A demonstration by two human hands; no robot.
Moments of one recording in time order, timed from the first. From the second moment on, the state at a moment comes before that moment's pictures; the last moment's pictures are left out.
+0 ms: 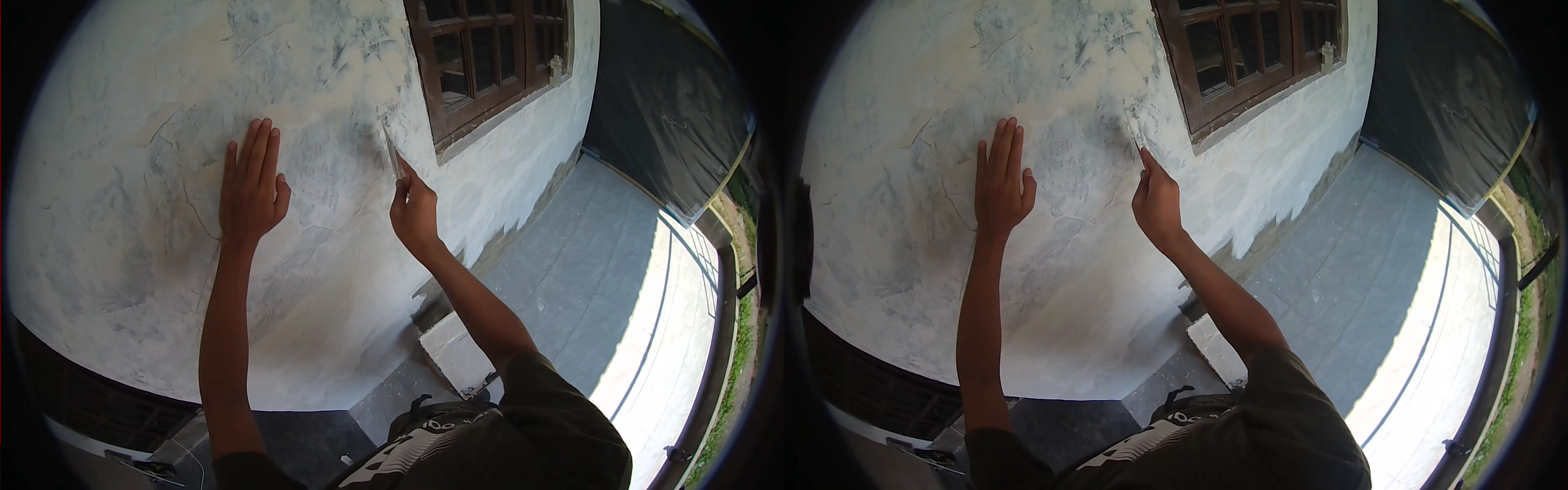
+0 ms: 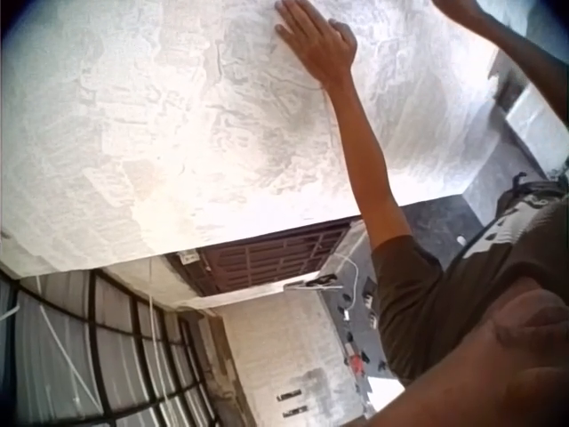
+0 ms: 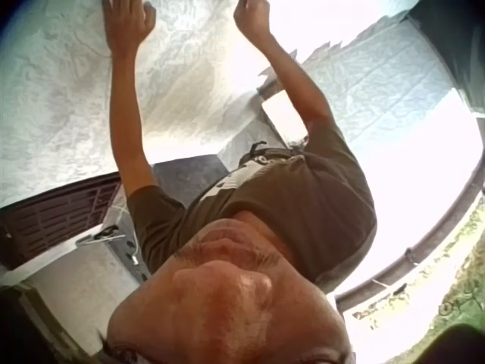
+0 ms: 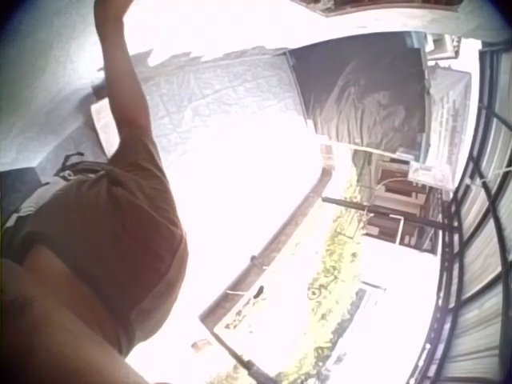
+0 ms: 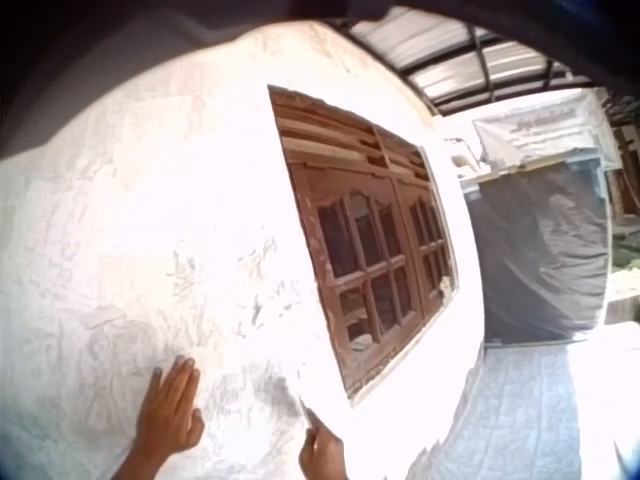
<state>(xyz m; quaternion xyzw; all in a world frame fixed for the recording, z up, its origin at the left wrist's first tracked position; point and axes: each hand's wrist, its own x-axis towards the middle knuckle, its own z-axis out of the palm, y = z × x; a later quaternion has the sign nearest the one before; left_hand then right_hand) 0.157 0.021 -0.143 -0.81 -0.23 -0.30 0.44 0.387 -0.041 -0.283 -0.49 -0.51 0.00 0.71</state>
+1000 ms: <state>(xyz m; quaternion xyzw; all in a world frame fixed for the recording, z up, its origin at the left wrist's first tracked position) 0.157 0.022 -0.146 -0.80 -0.22 -0.34 0.43 0.382 0.041 -0.210 -0.44 -0.57 -0.31 0.62</state>
